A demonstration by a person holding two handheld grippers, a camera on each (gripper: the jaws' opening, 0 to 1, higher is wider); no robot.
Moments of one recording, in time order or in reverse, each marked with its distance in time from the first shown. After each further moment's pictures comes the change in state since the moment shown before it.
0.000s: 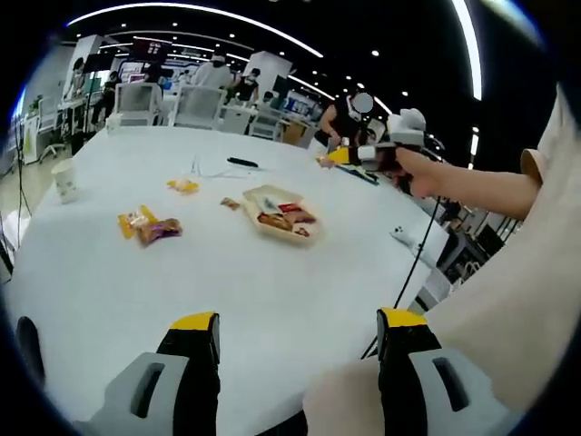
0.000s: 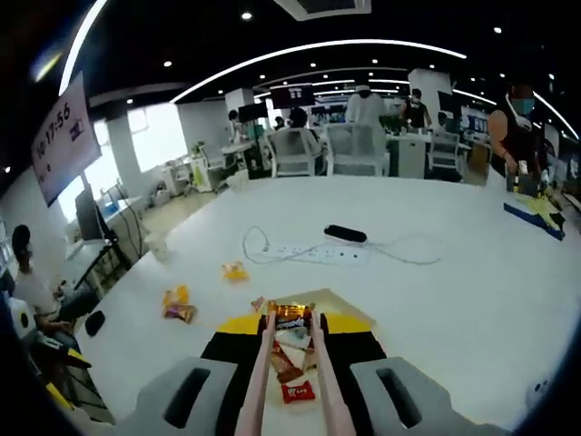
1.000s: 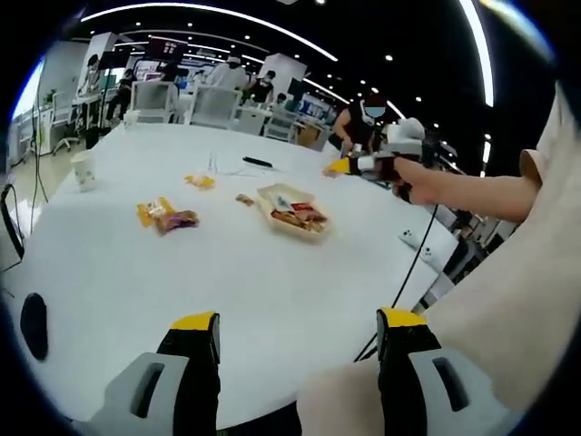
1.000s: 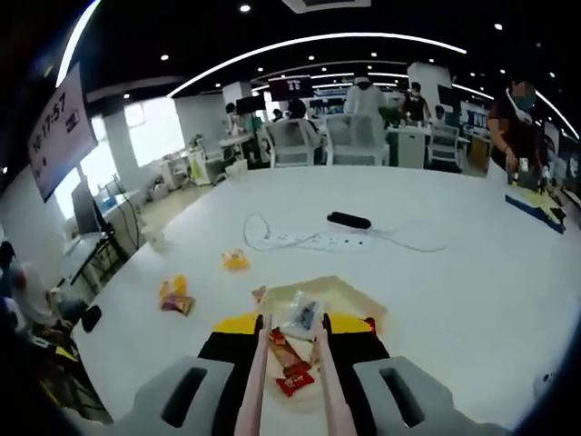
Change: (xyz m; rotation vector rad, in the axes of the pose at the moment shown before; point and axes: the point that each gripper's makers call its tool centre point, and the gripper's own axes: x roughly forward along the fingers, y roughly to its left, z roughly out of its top) left arm -0.022 0.008 -0.012 -0.039 -0.020 0.065; right arm 0.020 0.014 -0.020 0.005 0.039 0.005
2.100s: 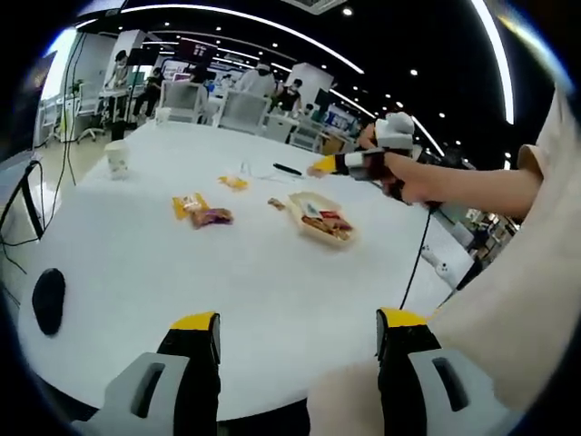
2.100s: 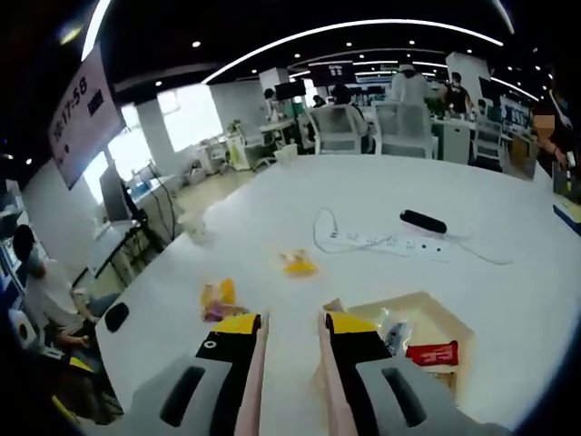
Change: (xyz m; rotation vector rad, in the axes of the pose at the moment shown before) left arm -0.018 0.029 -0.005 -0.076 -0.047 0.093; right arm 0.067 0.094 0.007 -0.052 0.066 0.194
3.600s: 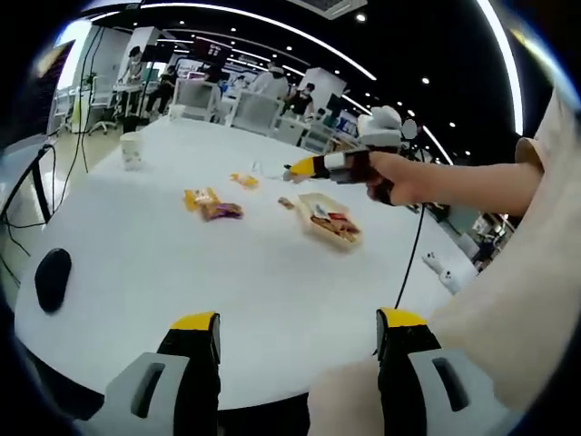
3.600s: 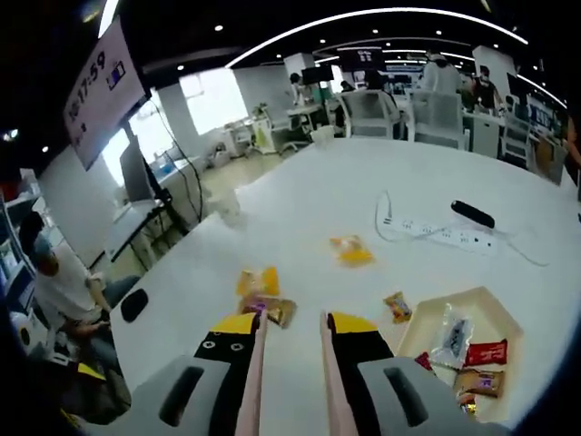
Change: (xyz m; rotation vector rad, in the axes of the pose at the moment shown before) left arm -0.011 0.008 -0.012 -0.055 -0.025 0.034; right arm 0.037 0.070 -0.021 -0.039 0.074 0.105
